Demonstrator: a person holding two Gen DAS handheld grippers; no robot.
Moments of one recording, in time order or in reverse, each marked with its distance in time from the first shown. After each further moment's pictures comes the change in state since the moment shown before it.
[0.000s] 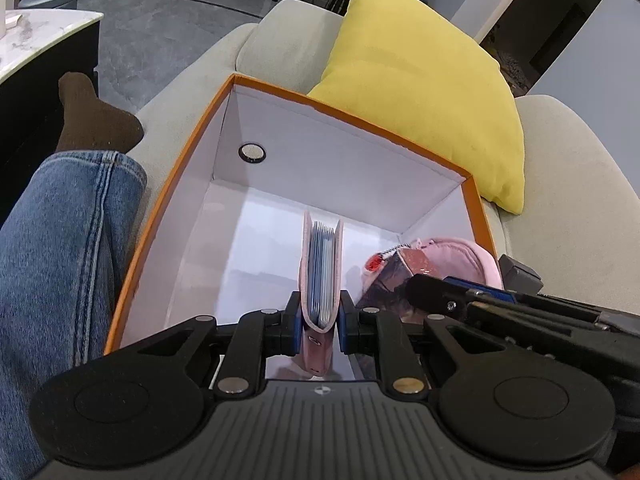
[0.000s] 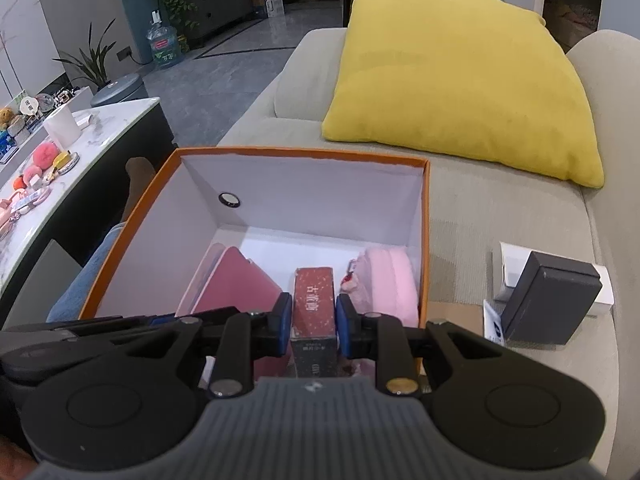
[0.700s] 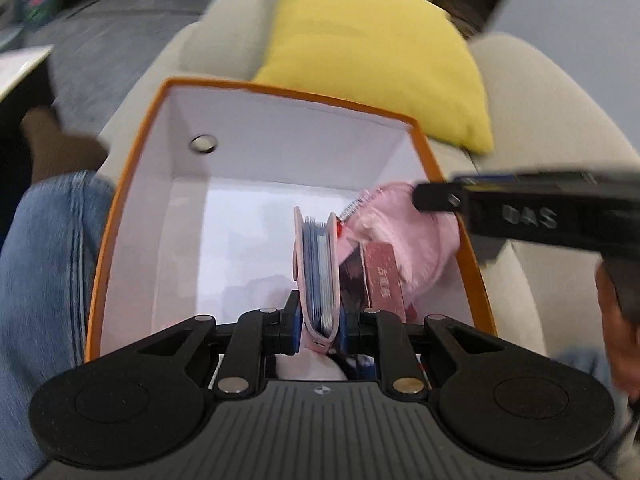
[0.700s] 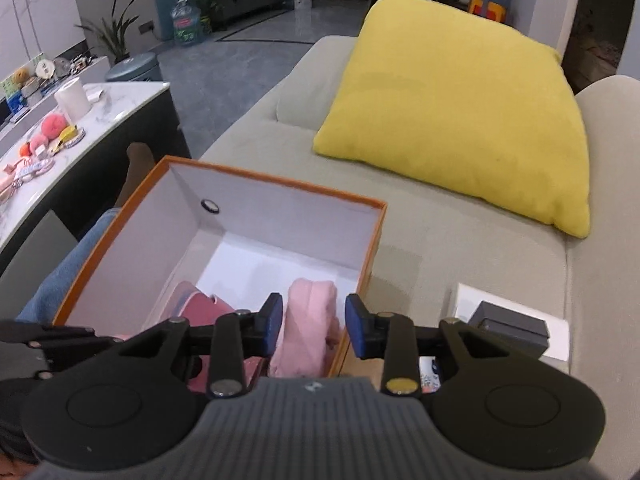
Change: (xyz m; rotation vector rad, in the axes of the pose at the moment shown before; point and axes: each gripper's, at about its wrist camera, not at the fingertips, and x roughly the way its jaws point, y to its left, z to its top) left arm -0.005 -0.029 -0.009 0.259 0.074 -0.015; right arm -0.012 -0.020 0.027 -0.179 0.001 -0.032
